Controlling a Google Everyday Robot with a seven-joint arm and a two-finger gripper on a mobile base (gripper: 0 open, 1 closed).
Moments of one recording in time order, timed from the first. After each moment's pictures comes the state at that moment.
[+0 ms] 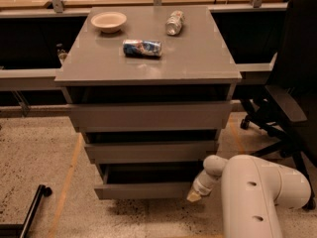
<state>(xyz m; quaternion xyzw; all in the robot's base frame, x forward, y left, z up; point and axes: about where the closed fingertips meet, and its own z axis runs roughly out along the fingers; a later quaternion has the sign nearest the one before) 0.573 -0.170 0.189 -0.56 0.80 0.18 0.07</state>
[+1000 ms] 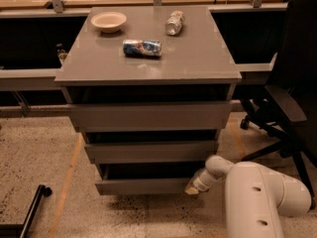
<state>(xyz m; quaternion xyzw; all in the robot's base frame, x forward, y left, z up) 0.614 -0.166 0.181 -0.55 0.81 0.17 0.15</state>
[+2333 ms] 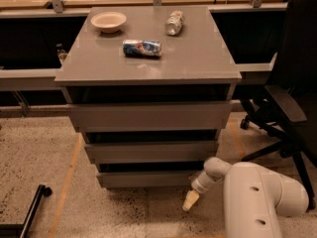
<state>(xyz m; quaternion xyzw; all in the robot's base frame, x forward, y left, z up) 0.607 -0.159 0.173 -0.55 0.80 0.18 0.14</state>
